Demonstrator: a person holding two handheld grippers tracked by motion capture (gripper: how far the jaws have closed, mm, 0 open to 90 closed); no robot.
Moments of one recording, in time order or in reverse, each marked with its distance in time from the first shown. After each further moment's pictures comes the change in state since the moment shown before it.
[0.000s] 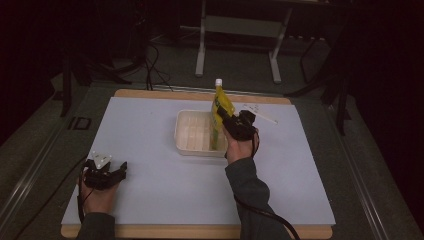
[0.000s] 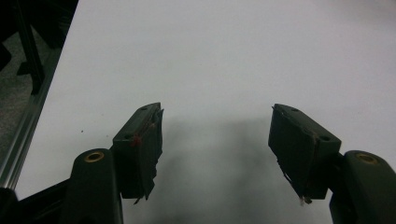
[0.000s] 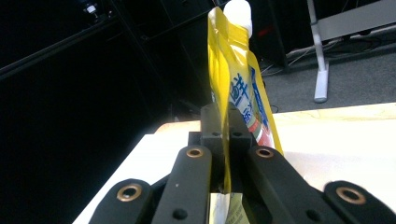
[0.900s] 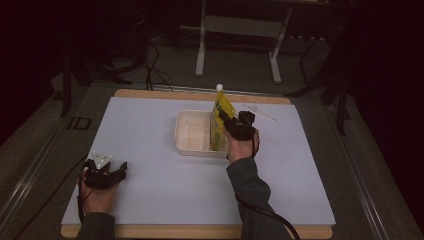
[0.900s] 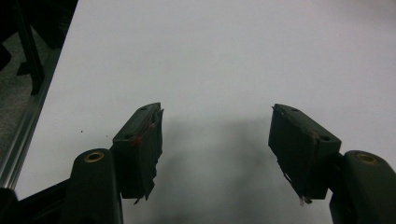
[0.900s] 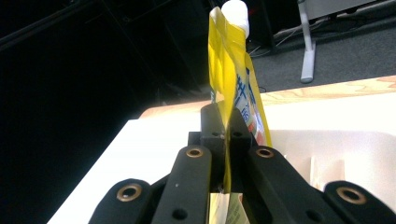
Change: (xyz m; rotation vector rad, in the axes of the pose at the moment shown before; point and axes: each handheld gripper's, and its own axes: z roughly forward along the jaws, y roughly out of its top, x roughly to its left) left arm 0.000 0.000 0.000 0.001 0.000 0.005; right arm -0.014 -0.005 0.009 0.081 -0.060 0.015
